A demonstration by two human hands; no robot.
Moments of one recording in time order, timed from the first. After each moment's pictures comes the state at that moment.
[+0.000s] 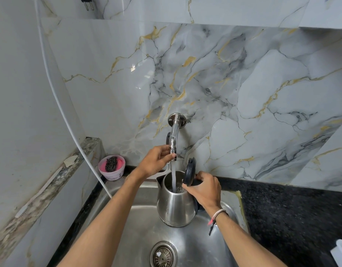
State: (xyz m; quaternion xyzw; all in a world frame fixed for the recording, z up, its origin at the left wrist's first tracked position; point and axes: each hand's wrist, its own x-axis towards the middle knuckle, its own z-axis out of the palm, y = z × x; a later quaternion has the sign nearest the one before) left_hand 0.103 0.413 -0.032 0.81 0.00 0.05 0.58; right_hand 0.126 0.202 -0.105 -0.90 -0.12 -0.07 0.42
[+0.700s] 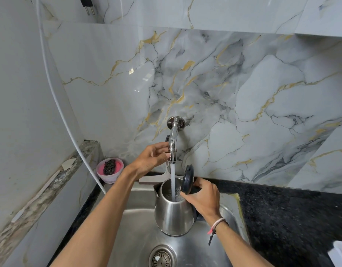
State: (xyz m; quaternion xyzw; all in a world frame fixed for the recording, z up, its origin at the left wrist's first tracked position) left_hand 0.100 0.427 -0.018 0.70 0.01 -0.01 0.71; right_hand 0.108 0.200 -0.104 -0.90 -0.12 -0.08 0.42
